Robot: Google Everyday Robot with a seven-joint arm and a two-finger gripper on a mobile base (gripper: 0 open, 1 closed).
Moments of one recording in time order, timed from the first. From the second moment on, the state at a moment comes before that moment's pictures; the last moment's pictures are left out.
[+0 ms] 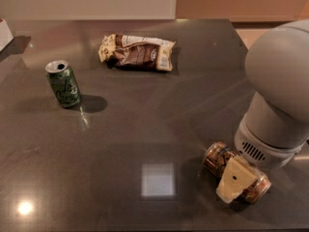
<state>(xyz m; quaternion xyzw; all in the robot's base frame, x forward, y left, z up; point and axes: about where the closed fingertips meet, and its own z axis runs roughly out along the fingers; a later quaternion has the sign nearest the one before) 0.339 -0.185 0.848 0.94 0.34 0.02 0.05</state>
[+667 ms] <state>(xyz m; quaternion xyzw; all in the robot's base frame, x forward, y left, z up) 0.338 -0.185 0.848 0.94 0.33 0.02 0.05</state>
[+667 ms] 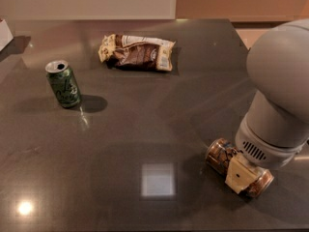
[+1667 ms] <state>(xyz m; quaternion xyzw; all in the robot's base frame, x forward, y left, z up) 0.363 -0.148 0.880 0.98 0.20 -0.04 0.01</state>
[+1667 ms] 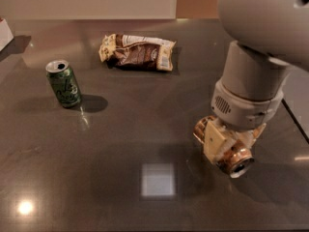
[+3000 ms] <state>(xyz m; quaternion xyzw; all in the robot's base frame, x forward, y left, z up) 0.398 -0.106 0.922 0.99 -0.11 -0.01 -0.10</state>
